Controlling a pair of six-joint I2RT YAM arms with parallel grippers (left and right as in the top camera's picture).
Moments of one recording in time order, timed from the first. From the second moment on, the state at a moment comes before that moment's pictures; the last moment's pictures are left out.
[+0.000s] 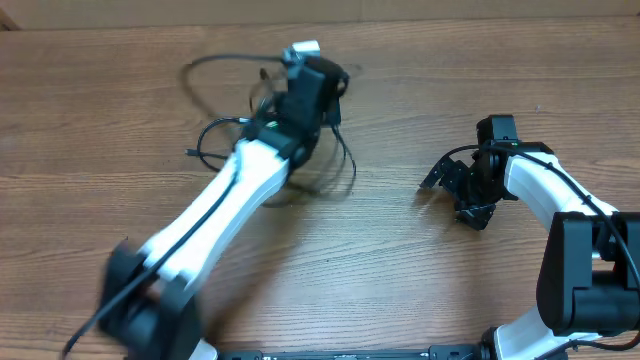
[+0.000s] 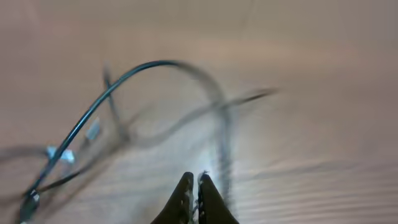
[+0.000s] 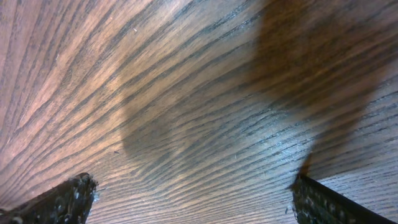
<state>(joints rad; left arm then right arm) -0.52 1.71 1.43 -0.39 -0.31 -0.48 -0.01 1.77 1.01 -0.74 -0.31 0.67</state>
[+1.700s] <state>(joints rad) -0.52 1.45 1.27 -0.91 0.17 -0.25 -0.01 1.77 1.01 -0.74 -0.31 0.67</state>
